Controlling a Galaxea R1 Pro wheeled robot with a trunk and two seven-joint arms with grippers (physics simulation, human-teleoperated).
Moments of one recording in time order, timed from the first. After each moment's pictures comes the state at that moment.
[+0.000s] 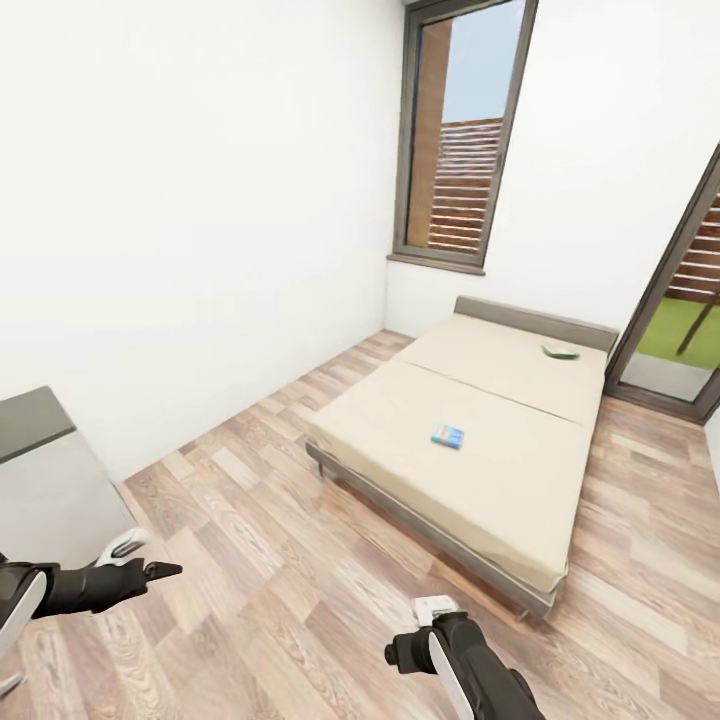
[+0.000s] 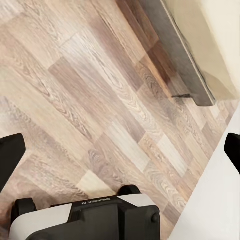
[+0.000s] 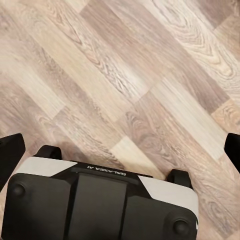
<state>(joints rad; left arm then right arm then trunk) -0.50 0.48 0.14 -0.77 0.25 0.89 -0.81 -0.40 0.17 0.11 -0.77 -0.01 0.72 0.00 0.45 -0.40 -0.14</state>
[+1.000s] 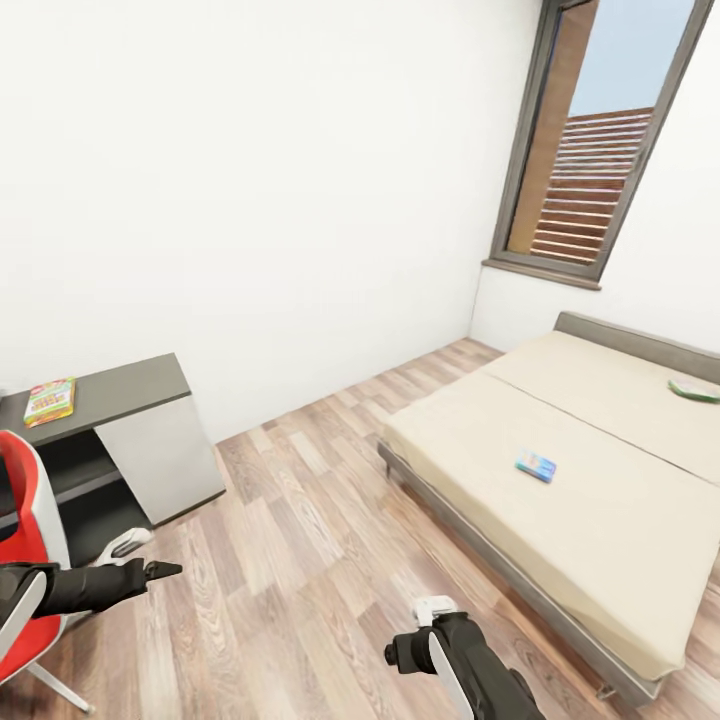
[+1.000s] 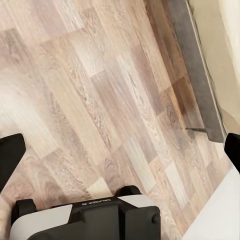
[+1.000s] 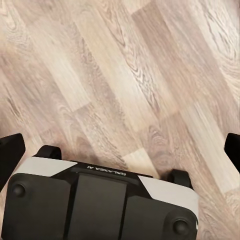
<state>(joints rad) -0.50 0.48 0.14 -0.77 0.25 0.89 -0.81 -0.40 0.17 0.11 -0.77 -0.01 0.72 0.00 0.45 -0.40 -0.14</state>
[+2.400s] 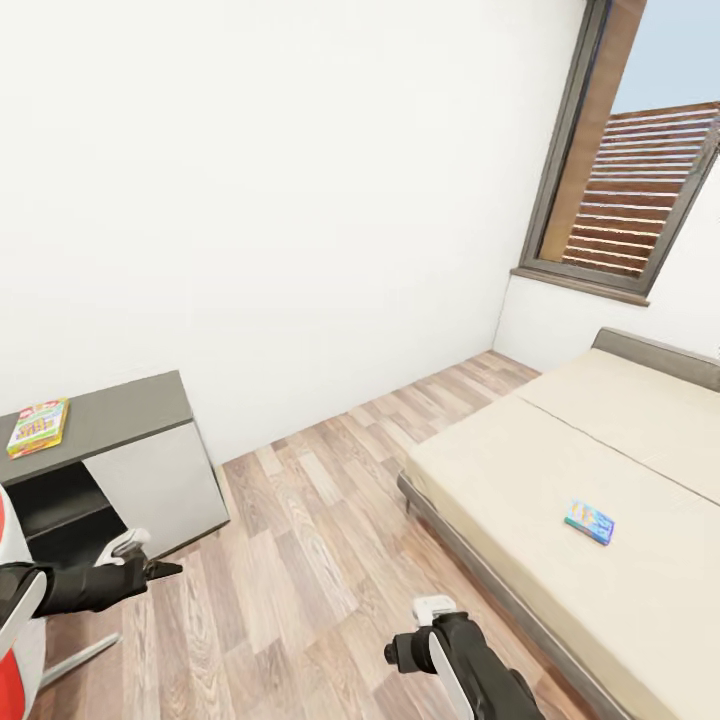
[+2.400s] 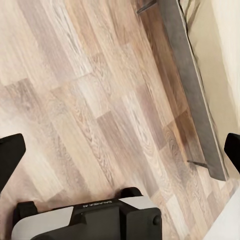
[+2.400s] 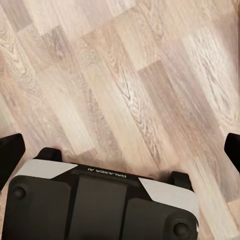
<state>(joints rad) -0.50 0.48 0.14 -0.77 0.25 0.88 -0.81 -0.40 0.17 0.11 -0.77 -0.01 0.71 0.00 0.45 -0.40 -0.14</state>
